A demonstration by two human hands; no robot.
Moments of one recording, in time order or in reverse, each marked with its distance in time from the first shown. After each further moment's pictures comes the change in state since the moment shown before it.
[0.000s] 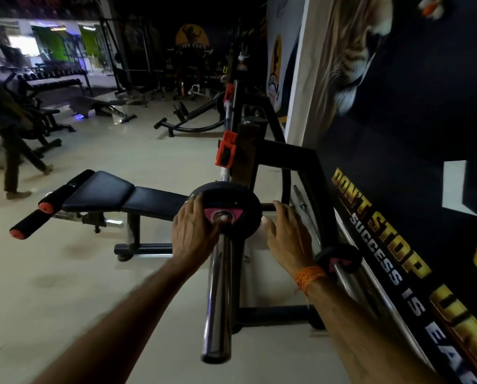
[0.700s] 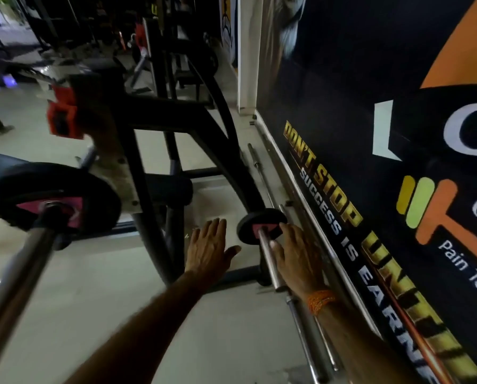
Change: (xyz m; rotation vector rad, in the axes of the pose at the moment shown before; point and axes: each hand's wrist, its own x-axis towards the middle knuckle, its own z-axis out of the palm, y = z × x) left_hand -0.048 0.219 0.280 0.284 -0.480 0.182; right_hand -0.062 0.337 -0.076 -0.212 -0.166 0.224
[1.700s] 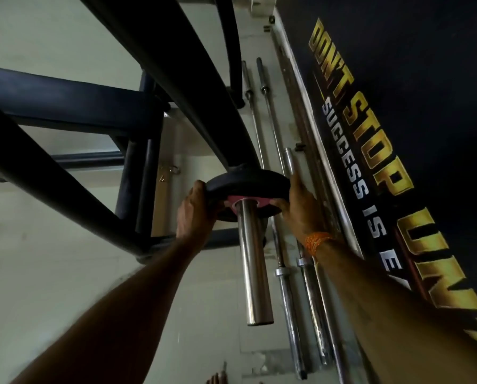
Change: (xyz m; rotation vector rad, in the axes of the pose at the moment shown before) left_hand 0.212 -0.005 0.295 -0.530 0.109 -0.305; right_hand 0.213 0.206 0.246 0.272 -0.240 0.051
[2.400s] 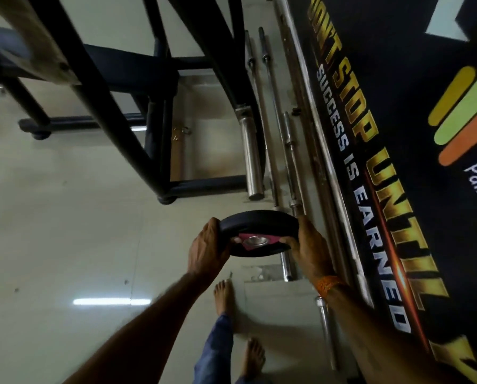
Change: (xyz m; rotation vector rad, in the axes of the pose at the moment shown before) left_hand -0.344 0.012 -0.076 0.012 -0.171 -0.021; right_hand -0.358 -0.021 -0.048 0.074 -0.063 0.066
